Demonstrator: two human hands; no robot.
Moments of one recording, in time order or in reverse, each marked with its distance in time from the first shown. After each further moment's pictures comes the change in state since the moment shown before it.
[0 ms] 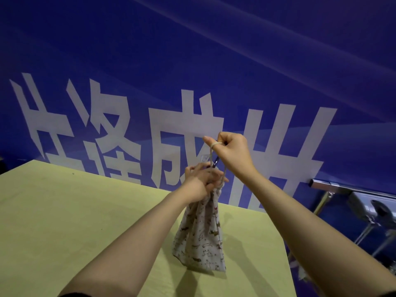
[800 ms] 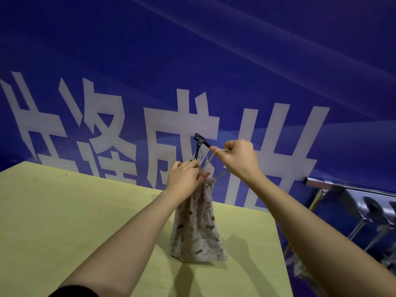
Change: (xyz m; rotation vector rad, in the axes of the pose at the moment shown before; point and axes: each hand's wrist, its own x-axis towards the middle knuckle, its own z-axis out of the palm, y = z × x) left_hand 0.013 -0.035 0.015 0.224 0.285 -0.043; right_hand -0.010 0.009 -0.019 -0.416 -0.037 0.113
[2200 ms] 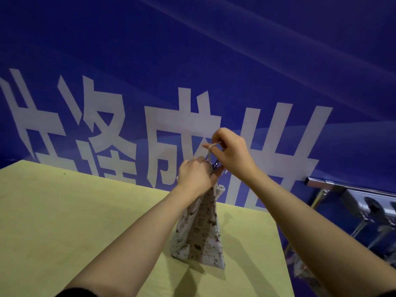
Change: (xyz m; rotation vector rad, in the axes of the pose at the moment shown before) left_hand 0.003 0.032 -0.020 -0.039 0.015 -0.117; right_hand 0.009 -0.002 0.017 0.099 0.022 -0.354
